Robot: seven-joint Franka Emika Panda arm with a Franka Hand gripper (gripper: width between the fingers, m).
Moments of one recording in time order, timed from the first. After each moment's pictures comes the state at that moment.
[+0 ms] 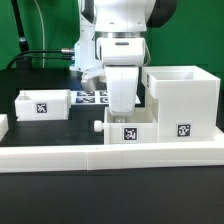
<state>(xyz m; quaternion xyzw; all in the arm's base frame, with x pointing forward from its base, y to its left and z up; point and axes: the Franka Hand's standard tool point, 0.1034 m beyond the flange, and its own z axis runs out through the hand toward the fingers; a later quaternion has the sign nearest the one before) 0.523 0.007 0.012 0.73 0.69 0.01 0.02</state>
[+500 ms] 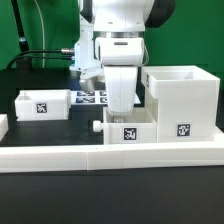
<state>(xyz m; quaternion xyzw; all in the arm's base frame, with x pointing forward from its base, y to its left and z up) 0.523 0.007 0.012 0.73 0.69 0.01 0.02</state>
